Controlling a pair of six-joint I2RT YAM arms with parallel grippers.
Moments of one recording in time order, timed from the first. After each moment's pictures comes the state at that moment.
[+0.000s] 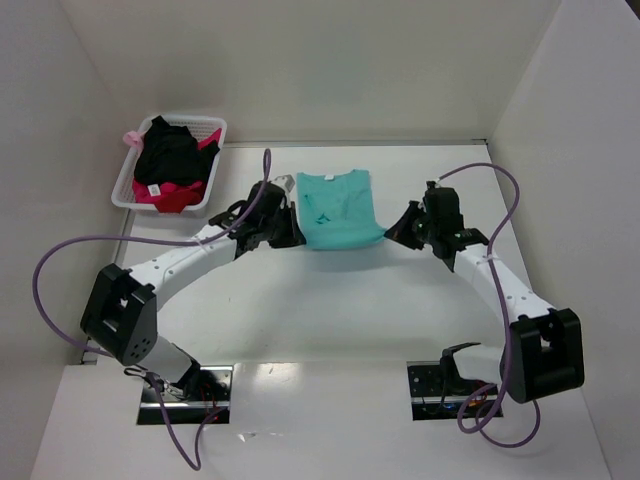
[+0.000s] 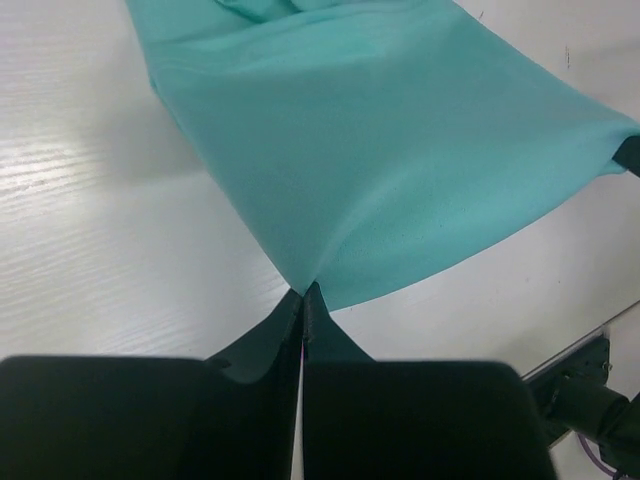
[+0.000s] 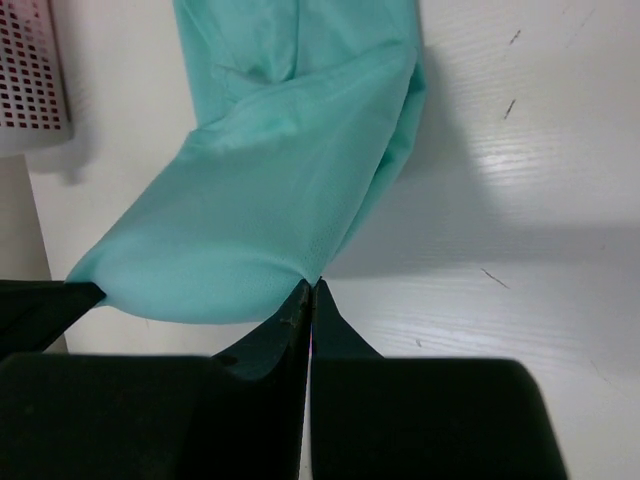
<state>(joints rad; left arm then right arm) -0.56 1.51 1.09 -0.33 0.10 -0.61 0.21 1.23 0.81 -0.27 -0.20 0.68</state>
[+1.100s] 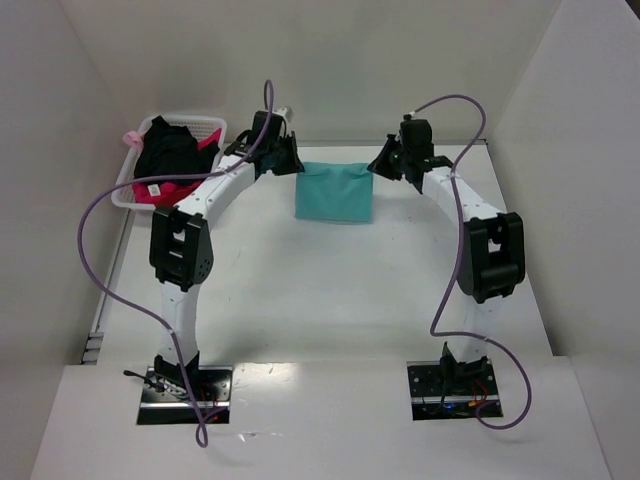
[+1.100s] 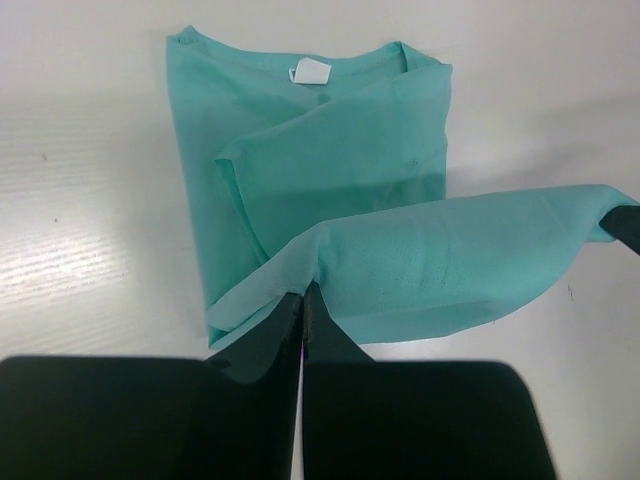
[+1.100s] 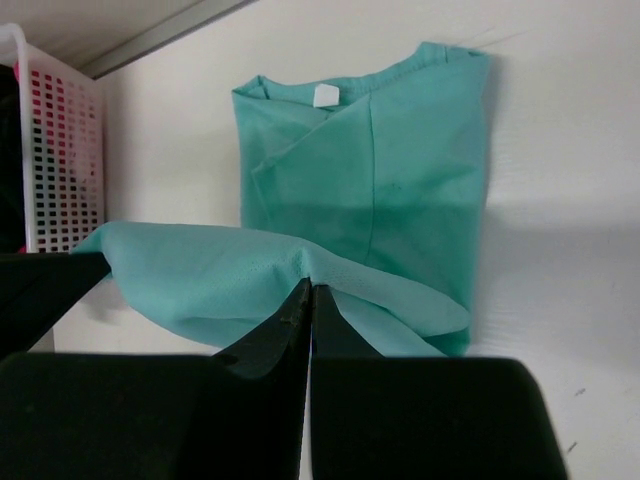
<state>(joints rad) -0.35 2.12 1.92 -0.46 0.15 -0.45 0.20 1.88 1.53 -0.24 -0.17 0.61</state>
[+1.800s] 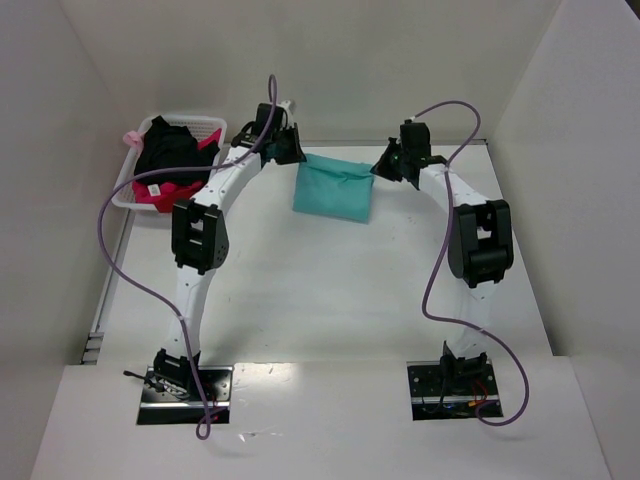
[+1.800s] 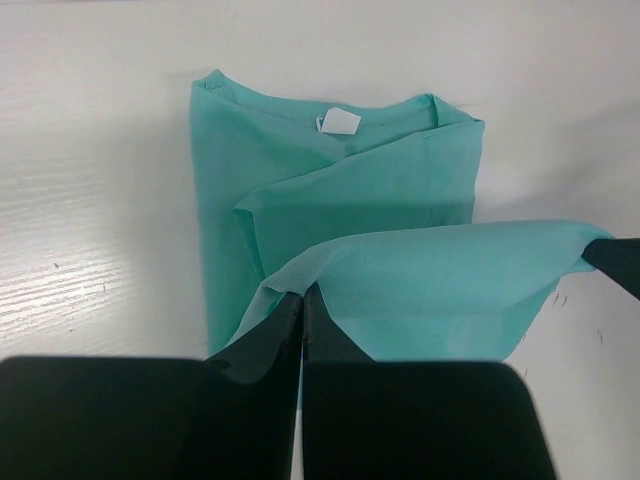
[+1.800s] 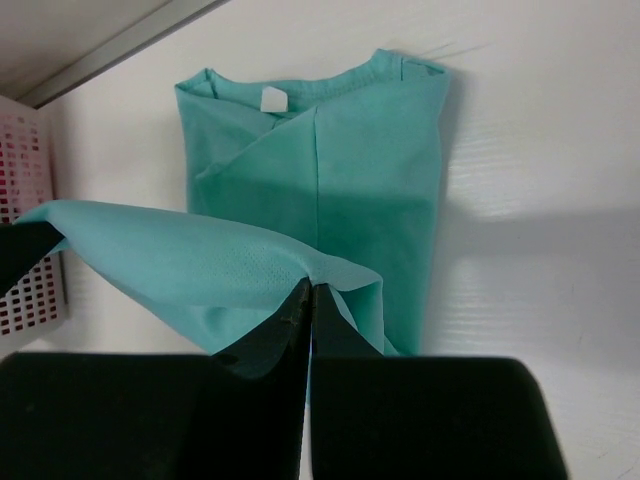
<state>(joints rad) -0.30 2.41 2.29 -0.54 0.21 -0.40 0.17 2.04 1.61 -0.21 -0.16 0.61</state>
